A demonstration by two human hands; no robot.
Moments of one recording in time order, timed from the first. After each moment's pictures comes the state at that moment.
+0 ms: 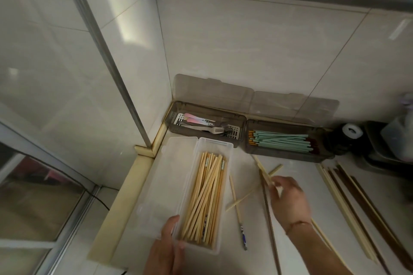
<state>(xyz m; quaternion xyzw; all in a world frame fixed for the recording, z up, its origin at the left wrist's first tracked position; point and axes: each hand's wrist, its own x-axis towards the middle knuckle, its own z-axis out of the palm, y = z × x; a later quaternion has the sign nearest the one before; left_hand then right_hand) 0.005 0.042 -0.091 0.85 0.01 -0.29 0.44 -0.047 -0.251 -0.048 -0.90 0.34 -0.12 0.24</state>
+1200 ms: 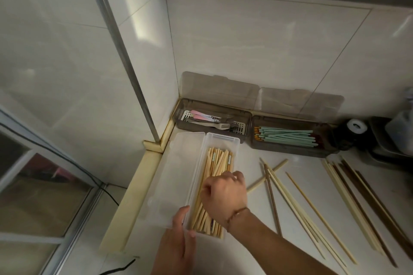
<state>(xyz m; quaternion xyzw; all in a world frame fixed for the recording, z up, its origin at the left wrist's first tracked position) -0.014 0.045 -0.070 0.86 -0.15 -0.14 0.46 0.015 -0.117 -0.013 -0.98 0.13 0.04 0.15</state>
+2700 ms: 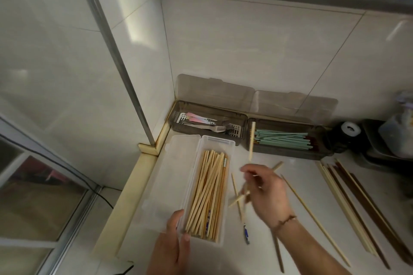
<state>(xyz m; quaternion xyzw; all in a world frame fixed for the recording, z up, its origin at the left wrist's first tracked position) -0.009 0.047 -0.087 0.87 -0.15 -0.17 0.43 -0.027 -0.190 0.003 -0.84 0.23 -0.15 0.47</state>
